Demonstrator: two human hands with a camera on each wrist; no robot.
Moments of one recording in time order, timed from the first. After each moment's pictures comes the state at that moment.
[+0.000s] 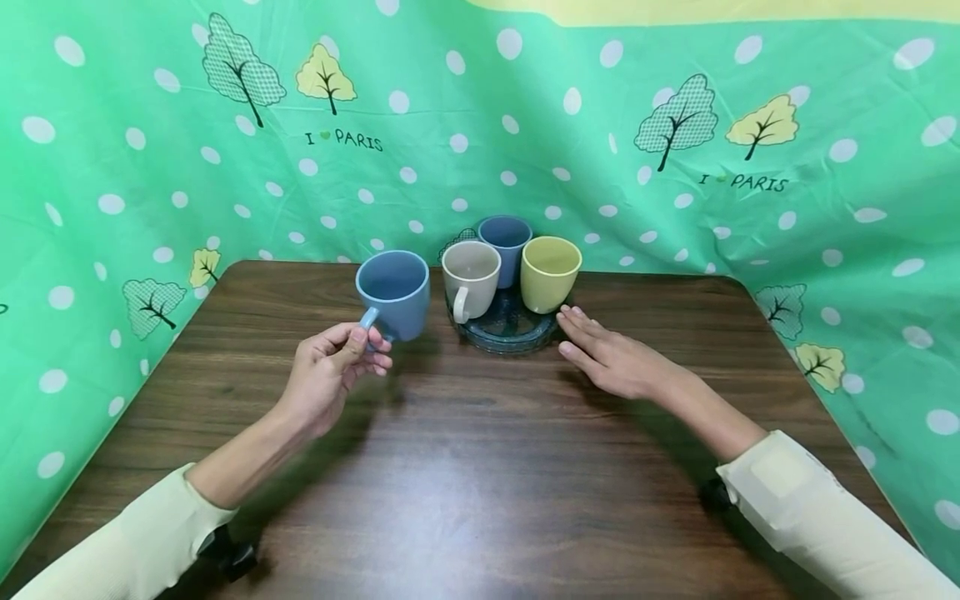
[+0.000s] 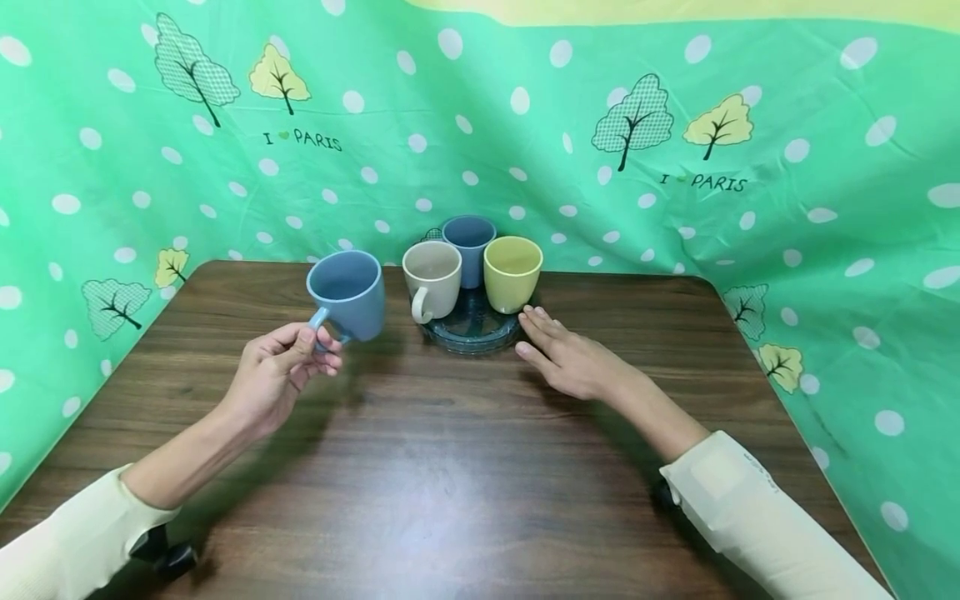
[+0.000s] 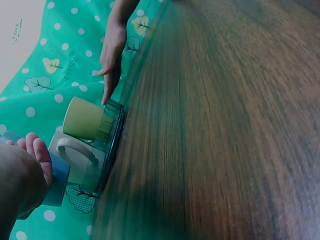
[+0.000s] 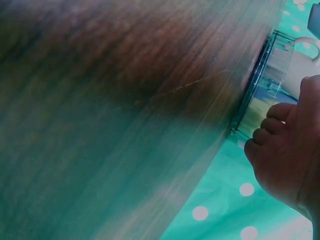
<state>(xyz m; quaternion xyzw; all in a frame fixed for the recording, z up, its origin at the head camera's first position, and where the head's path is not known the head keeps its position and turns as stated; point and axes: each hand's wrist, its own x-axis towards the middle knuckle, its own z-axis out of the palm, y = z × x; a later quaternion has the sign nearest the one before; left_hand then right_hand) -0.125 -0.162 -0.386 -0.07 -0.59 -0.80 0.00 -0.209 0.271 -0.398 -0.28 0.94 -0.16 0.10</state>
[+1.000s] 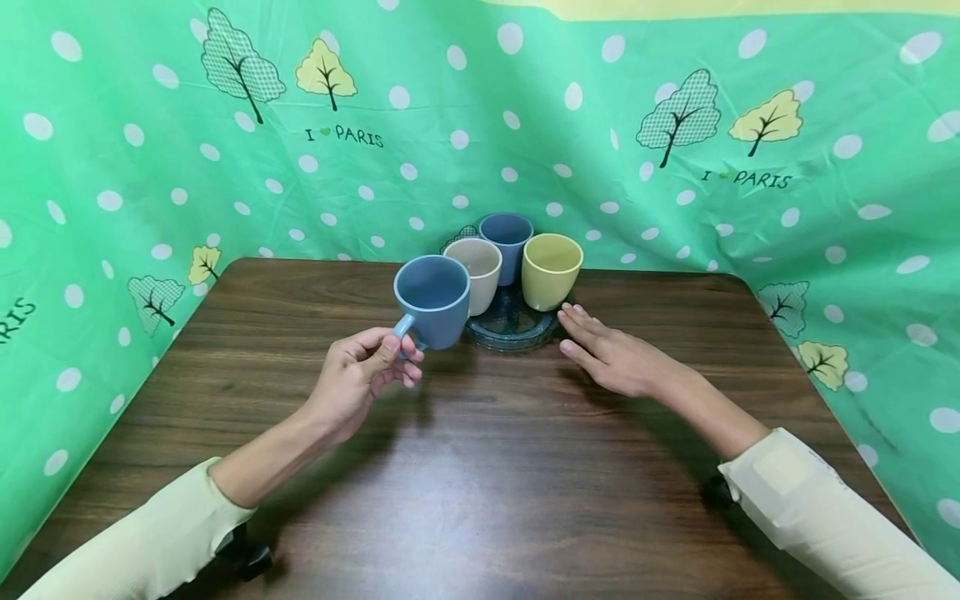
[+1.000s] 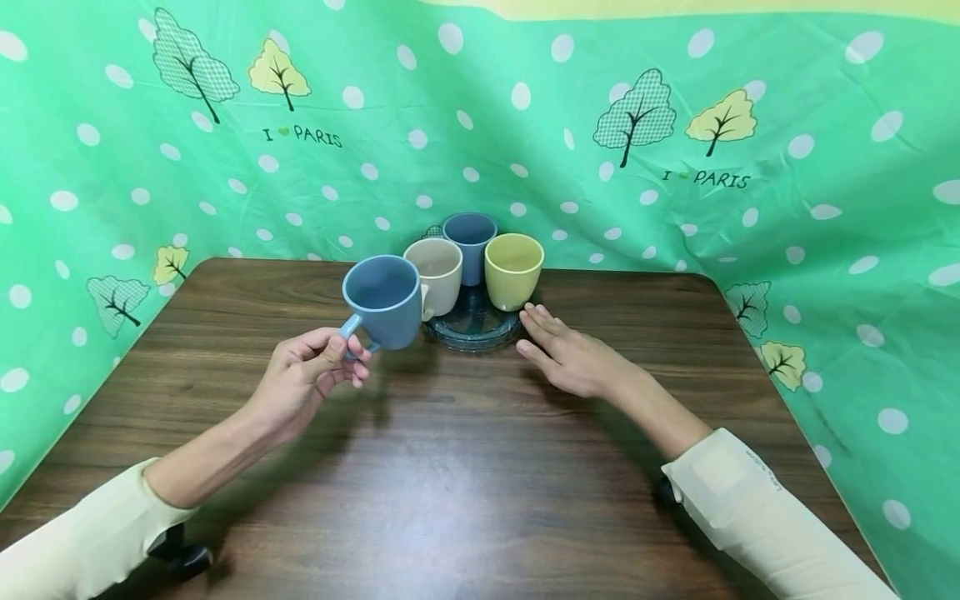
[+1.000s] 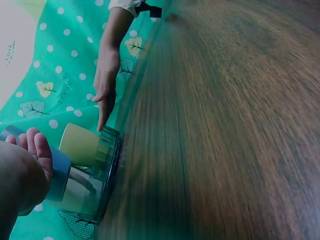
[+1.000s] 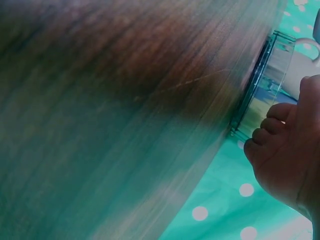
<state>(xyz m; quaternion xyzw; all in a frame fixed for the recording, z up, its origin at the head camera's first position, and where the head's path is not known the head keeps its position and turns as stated) -0.119 -0.136 -0.385 -0.13 -0.60 -0.79 -0.05 -0.209 0.270 -0.398 -0.28 0.94 -0.16 0.10</state>
